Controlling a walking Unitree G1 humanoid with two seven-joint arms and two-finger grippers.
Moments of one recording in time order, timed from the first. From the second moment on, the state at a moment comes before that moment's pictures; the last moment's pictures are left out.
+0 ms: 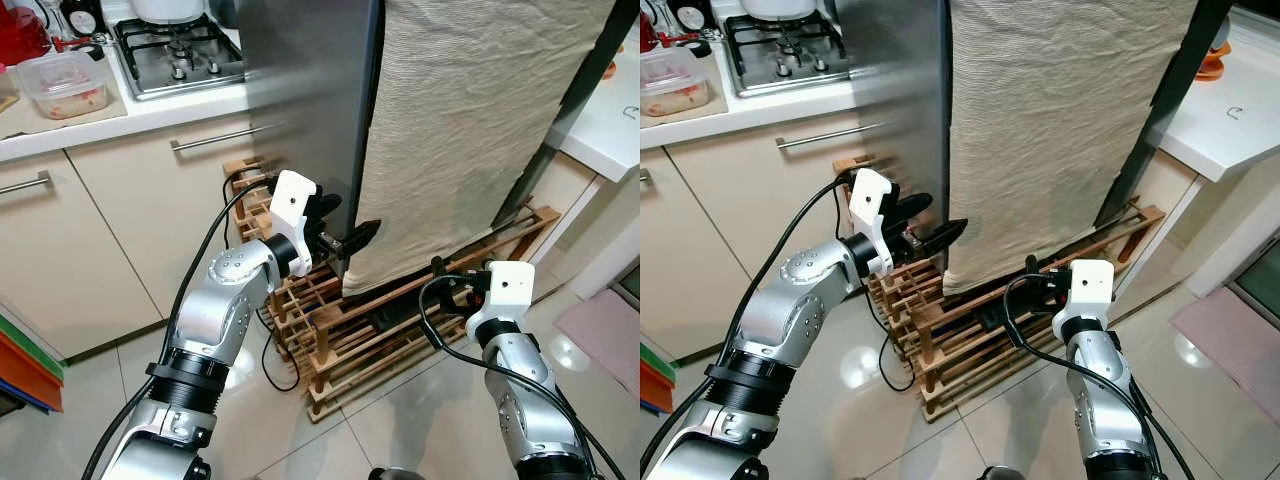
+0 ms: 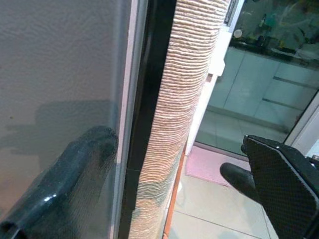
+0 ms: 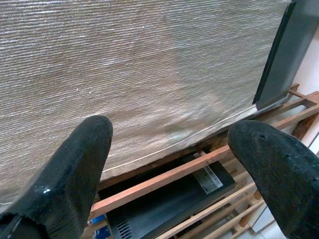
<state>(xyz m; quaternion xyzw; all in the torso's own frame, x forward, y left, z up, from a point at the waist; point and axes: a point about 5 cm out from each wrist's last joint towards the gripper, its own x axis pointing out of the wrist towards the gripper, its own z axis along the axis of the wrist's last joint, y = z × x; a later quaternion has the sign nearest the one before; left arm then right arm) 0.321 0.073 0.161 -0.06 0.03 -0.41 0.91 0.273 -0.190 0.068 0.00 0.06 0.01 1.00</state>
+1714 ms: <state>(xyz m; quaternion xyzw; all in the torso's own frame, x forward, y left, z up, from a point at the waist) 0.343 0.035 0.157 -0.06 0.02 -0.44 0.90 0.273 -0.190 0.064 0.00 0.06 0.01 1.00</state>
